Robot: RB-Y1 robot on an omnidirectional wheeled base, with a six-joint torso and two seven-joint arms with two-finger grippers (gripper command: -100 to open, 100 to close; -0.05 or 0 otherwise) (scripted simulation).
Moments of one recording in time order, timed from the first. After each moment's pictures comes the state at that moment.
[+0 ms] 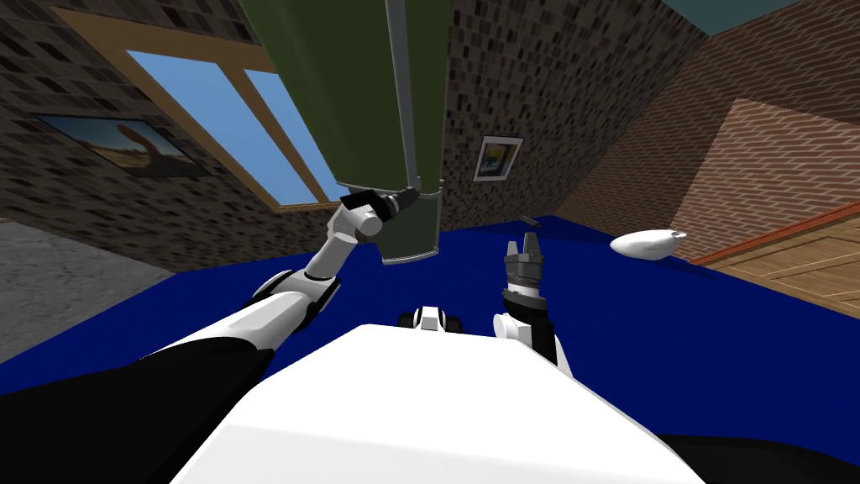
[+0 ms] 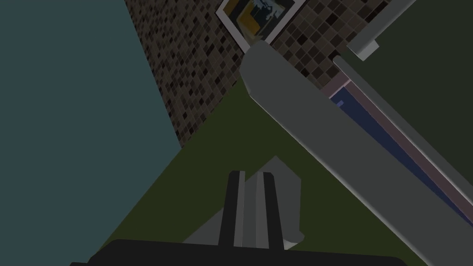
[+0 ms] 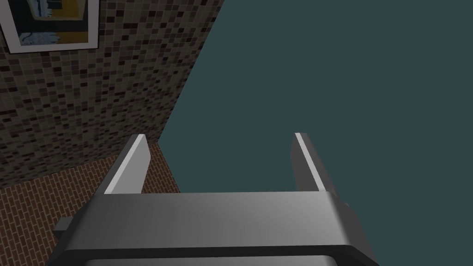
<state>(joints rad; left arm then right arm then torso) -0.64 0.69 -0.17 -1.92 0.75 0.63 -0.70 0.53 -0.02 0.04 -2.38 0.03 -0.35 0.14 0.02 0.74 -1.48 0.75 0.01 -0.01</state>
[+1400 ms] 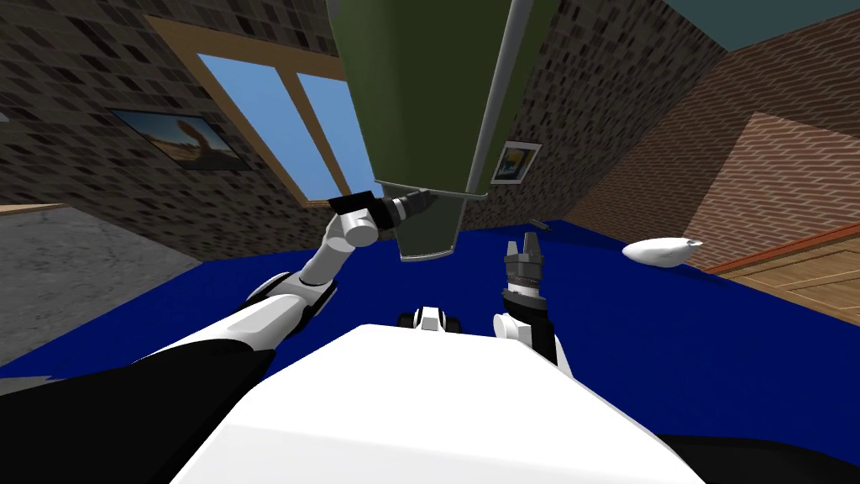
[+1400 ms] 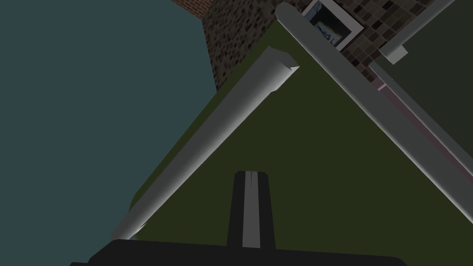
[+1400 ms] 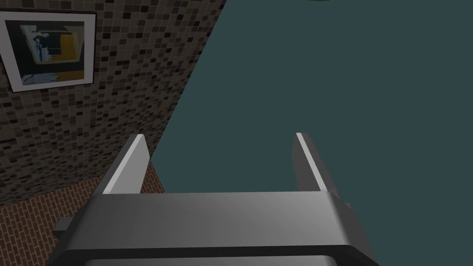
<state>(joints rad) -0.61 0.71 -0.22 -2.16 0.96 0.63 -0.76 0.53 -0.02 0.04 -2.38 0.03 -0.35 0.14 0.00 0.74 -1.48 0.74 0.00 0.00</state>
